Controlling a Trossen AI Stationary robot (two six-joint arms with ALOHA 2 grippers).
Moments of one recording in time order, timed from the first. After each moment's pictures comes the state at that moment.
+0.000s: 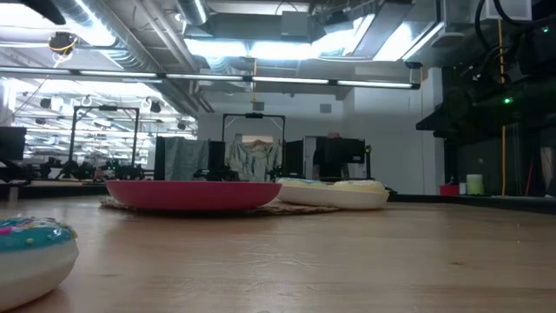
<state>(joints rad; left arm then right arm) -0.86 1.49 1.28 -1.27 -0.77 -2.22 -0.39 0.25 0.01 0.08 0.47 0.12</state>
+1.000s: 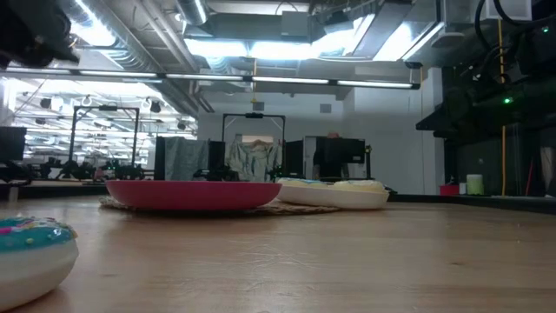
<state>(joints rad) -0.86 1.70 0.86 -0.02 -0.64 -2.00 -0.39 0.25 0.01 0.08 0.47 0.12</state>
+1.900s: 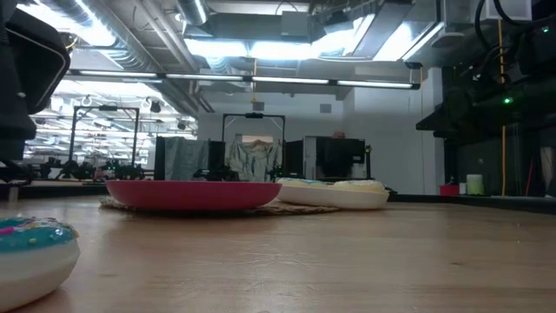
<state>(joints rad) -0.85 1.92 0.95 0.15 -0.54 -1.96 -0.39 0.25 0.01 0.08 0.47 0.12</state>
